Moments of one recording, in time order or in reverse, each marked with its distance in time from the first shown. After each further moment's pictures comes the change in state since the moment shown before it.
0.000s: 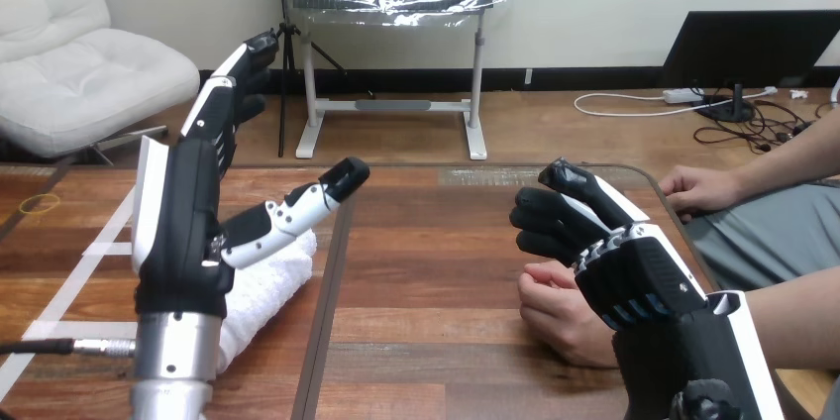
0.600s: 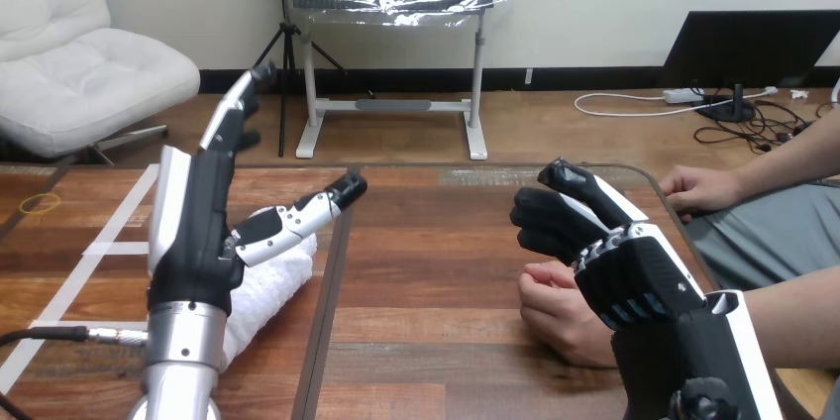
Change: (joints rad) left arm -0.063 0.033 -0.008 0.118 0.097 0.124 0.040; right arm -0.001 -0.002 0.000 -0.001 0.001 0.007 0.001
